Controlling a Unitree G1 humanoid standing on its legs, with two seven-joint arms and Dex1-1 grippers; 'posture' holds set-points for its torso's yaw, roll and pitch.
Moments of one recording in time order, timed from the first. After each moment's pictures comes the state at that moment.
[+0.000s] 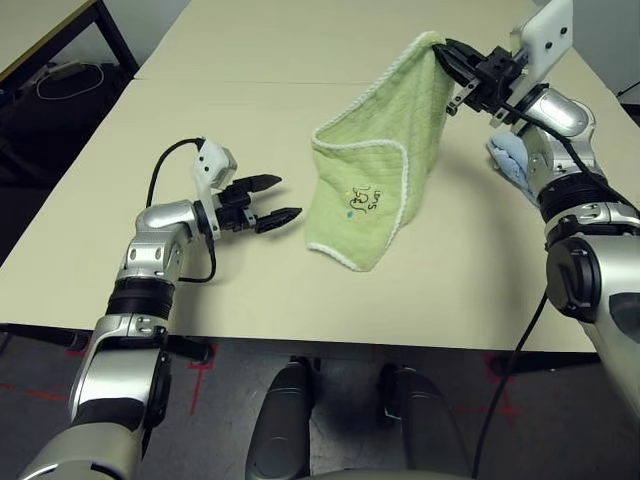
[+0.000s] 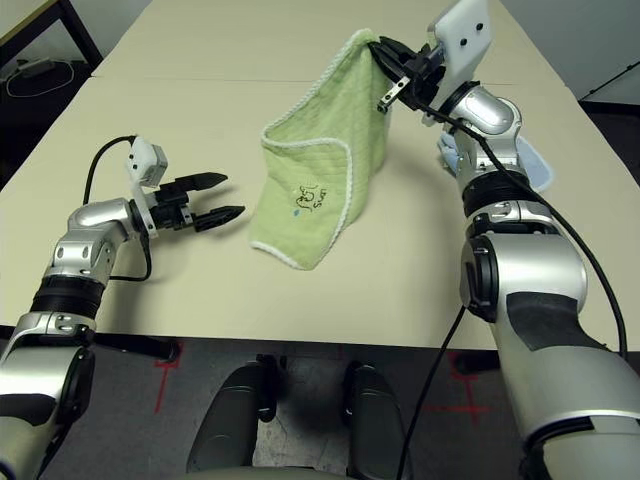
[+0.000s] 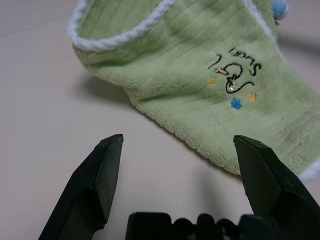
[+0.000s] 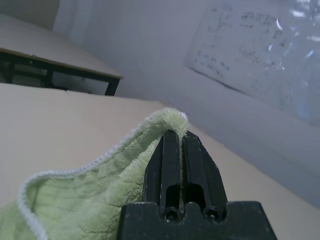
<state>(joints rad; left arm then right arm) -0.71 0.52 0.03 0.60 -0.25 0.06 -1.15 -1.30 -0.42 -0.18 1.18 0.12 -0.64 0.84</state>
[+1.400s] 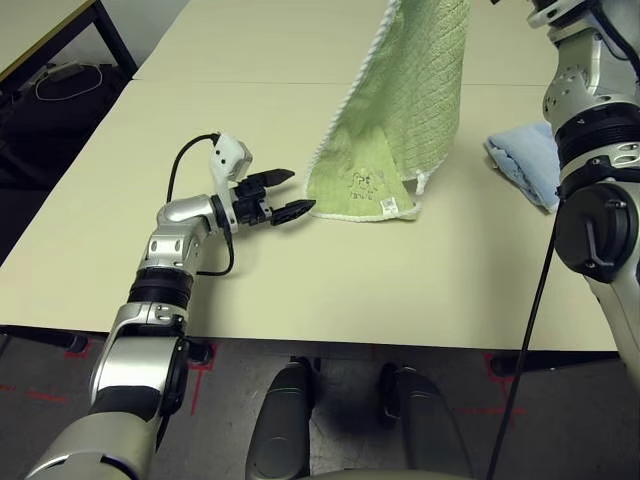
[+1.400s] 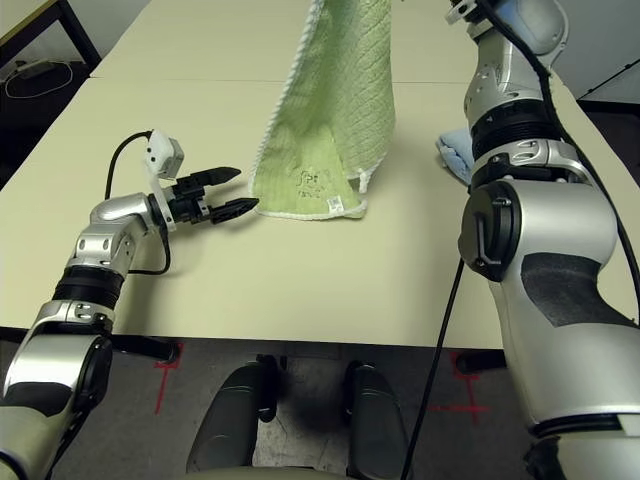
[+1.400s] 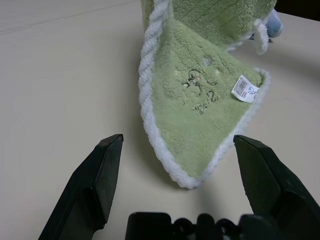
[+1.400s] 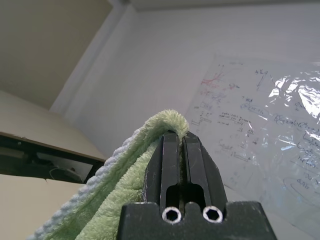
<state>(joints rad) -0.76 0.45 0.02 0.65 -0.25 0.11 -1.13 -1.48 -0.44 -0.28 1.18 0.27 -0.68 0.97</state>
